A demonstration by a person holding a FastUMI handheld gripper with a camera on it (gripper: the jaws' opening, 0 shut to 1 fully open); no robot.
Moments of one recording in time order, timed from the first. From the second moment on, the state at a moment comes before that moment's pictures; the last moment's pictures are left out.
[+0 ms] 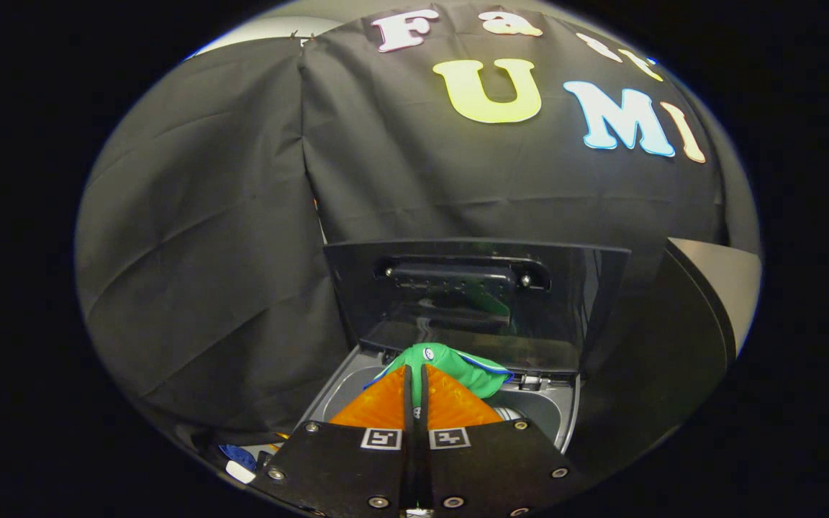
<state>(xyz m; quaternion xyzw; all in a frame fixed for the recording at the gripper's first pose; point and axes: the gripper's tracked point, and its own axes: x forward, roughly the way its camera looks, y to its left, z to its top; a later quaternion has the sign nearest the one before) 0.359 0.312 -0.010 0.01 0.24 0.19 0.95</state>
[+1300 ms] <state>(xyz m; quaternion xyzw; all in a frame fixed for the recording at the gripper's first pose) 0.336 0.317 -0.037 -0.03 0.23 0.16 0.96</state>
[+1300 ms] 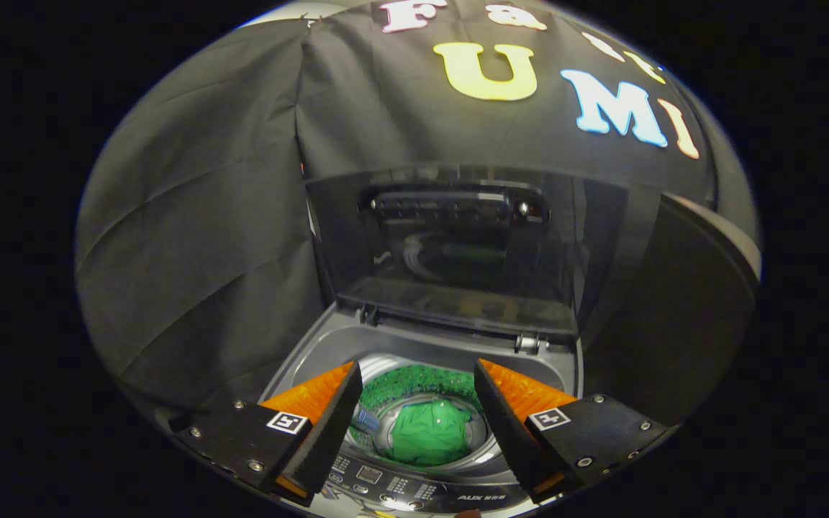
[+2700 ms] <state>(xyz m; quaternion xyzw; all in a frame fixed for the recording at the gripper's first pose) 0.515 0.325 0.100 0.01 0.13 0.04 0.99</state>
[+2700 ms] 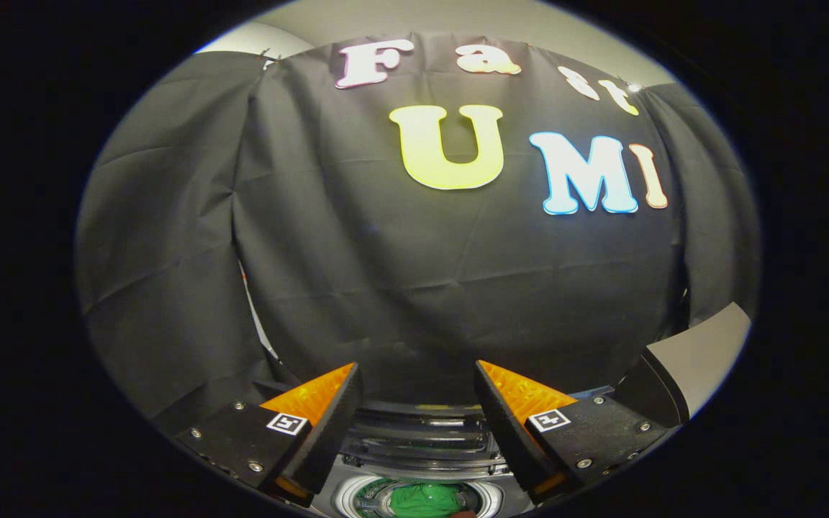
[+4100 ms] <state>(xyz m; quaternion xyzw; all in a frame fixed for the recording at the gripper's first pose) 0.507 0.333 0.044 0.00 0.26 0.02 0.97</state>
